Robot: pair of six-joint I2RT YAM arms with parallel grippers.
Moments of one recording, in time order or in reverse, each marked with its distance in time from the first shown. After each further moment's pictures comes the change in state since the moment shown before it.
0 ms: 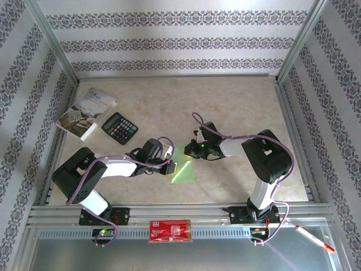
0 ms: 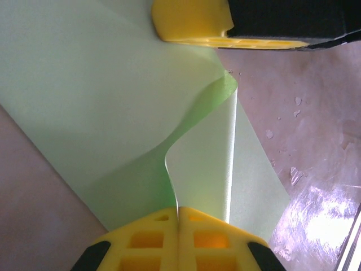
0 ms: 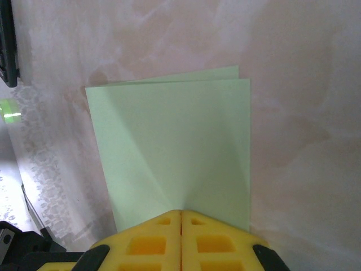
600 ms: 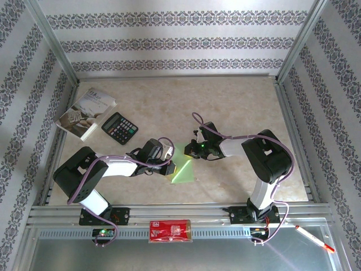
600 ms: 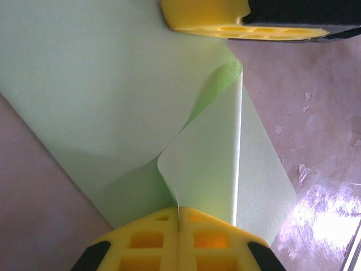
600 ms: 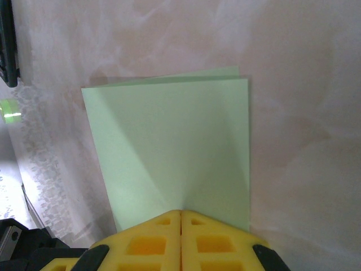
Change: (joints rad) left arm 0.000 0.015 0.003 -0.011 0.000 0.003; right arm 0.000 0.000 -0.001 0.001 0.000 0.000
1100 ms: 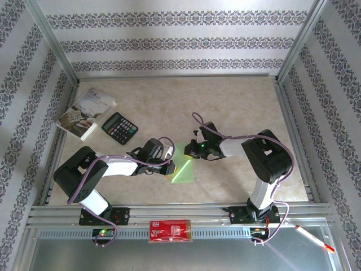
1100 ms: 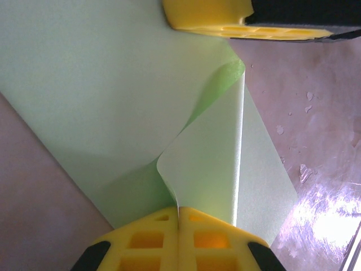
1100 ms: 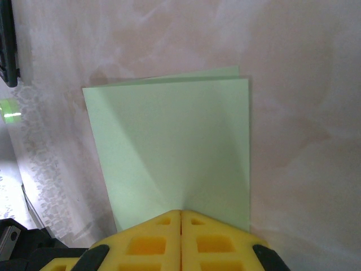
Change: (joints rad) left arm 0.000 0.002 0.016 -0.031 -0.003 0.000; right arm 0.000 0.000 0.000 0.000 0.000 0.000
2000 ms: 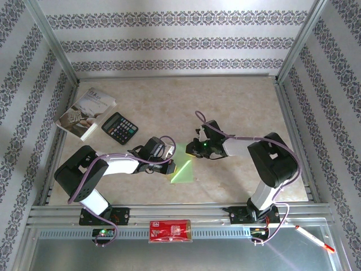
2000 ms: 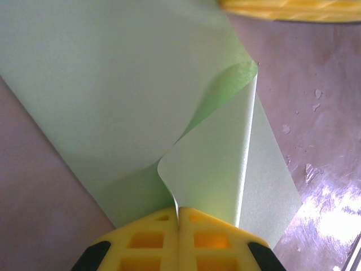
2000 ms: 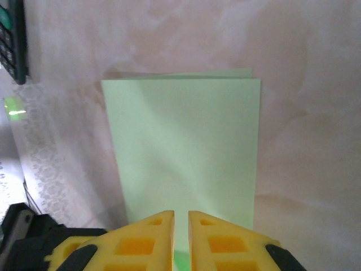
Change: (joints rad) left arm 0.000 0.012 0.043 -0.080 -0.007 0.019; right arm -0.021 -0.090 0.003 -0.091 -0.003 -0.026
